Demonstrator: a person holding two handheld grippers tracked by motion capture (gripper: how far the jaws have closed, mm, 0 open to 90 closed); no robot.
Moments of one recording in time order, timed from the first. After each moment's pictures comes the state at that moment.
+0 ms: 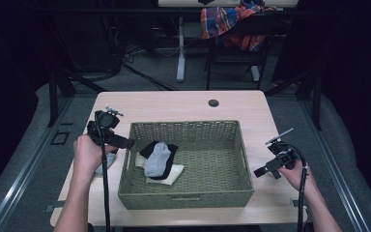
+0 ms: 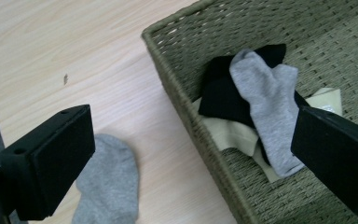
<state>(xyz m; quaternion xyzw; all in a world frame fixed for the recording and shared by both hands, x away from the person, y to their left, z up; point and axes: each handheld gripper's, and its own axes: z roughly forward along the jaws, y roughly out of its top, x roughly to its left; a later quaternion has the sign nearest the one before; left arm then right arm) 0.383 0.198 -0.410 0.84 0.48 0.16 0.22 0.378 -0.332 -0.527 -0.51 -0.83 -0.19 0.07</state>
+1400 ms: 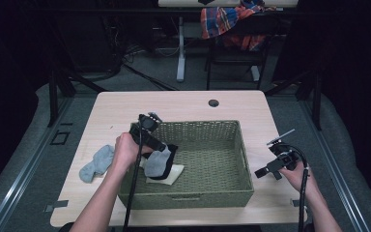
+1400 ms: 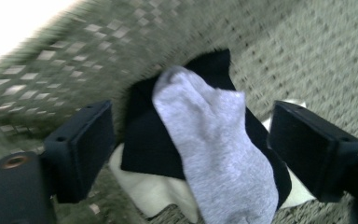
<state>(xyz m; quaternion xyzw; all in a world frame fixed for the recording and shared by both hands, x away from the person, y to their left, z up) 0.424 0.112 -0.467 0.89 0.41 0.08 0.17 0.376 -0.335 -0.528 -0.52 -0.83 -0.19 0.07</state>
